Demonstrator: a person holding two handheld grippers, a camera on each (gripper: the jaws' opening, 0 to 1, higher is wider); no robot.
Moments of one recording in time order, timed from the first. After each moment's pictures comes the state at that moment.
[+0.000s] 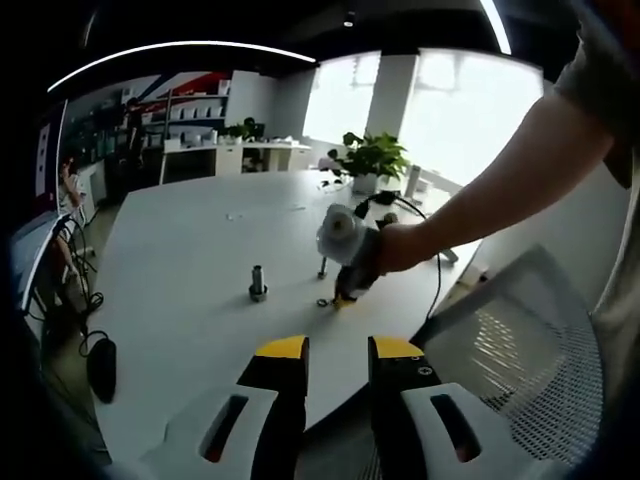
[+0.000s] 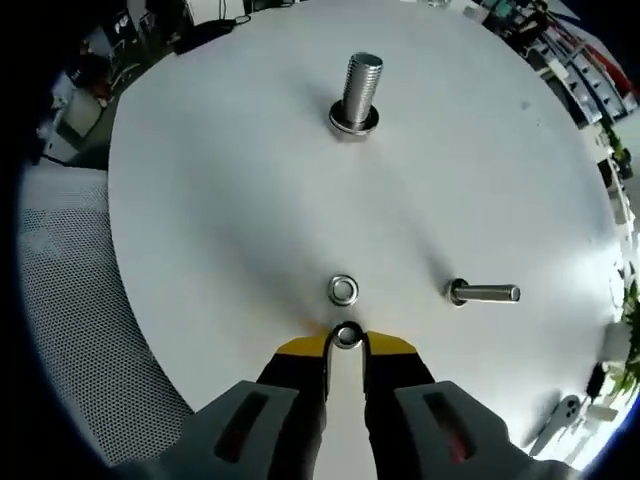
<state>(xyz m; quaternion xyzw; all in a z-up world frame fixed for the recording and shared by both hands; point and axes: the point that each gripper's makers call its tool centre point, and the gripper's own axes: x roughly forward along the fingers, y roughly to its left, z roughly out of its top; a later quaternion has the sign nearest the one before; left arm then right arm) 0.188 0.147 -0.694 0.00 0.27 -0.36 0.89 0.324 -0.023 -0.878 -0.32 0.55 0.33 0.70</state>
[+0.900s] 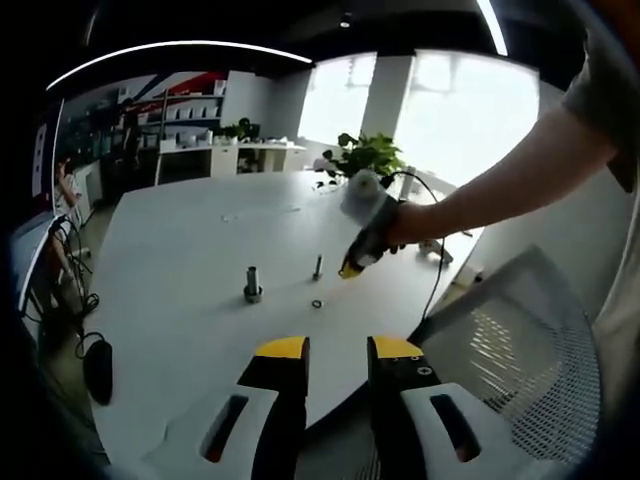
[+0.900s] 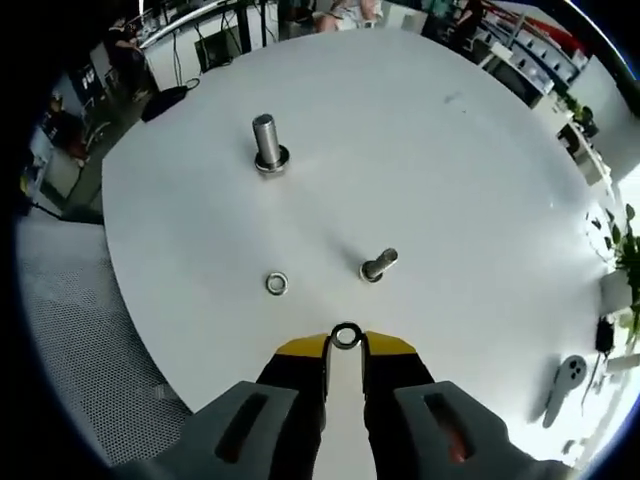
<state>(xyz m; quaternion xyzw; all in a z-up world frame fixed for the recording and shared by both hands) 0.188 0.145 -0.692 -0.01 0.26 -0.37 0.89 0.354 -0.061 -0.829 -0.26 0.51 0.28 0.77</state>
